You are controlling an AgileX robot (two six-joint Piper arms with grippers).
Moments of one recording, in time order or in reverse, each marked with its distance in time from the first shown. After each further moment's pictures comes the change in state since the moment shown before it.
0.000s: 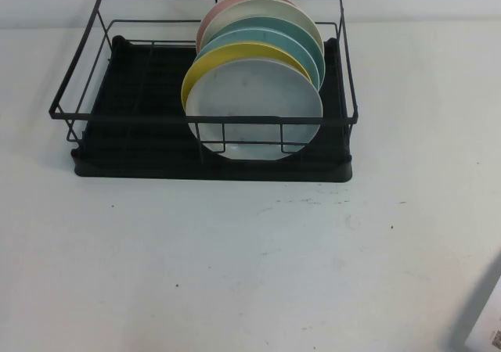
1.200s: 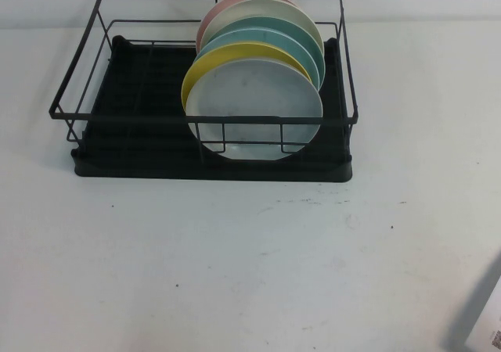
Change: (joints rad) right arm 0.000 0.000 0.000 0.146 -0.053 0.000; left arm 0.000 0.000 0.000 0.000 0.000 0.000
